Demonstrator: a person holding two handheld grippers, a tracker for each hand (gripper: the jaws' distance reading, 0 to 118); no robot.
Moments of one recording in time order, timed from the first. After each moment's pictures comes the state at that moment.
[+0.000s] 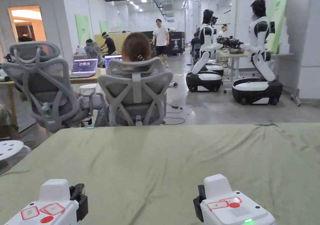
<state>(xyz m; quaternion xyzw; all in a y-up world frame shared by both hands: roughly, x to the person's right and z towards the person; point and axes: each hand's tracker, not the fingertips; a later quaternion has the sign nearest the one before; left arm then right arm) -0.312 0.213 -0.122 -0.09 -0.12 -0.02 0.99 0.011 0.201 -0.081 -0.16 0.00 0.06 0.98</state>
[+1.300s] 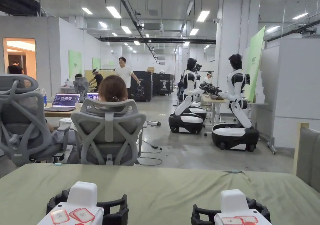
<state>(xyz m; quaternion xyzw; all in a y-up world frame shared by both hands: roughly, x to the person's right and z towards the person) -0.148 0.268 -0.098 -0.02 -0.15 -0.04 0.99 0.145 0.260 -0.048 -0.09 -0.08 0.06 0.99</state>
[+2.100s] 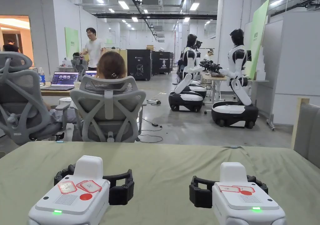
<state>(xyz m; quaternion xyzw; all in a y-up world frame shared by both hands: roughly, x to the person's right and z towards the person) -0.141 0.267 -0.096 -0.03 -0.16 -0.04 0.99 0.134 0.260 -0.049 -0.11 -0.11 0.01 0.99</state>
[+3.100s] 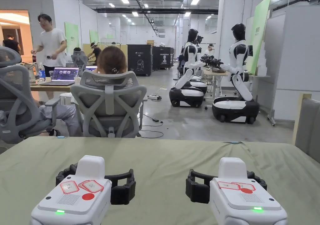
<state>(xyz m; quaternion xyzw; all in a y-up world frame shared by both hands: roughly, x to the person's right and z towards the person) -0.141 0.257 -0.096 -0.04 -0.15 -0.04 0.99 0.124 0.263 -0.040 -0.09 -0.10 -0.01 0.99</state>
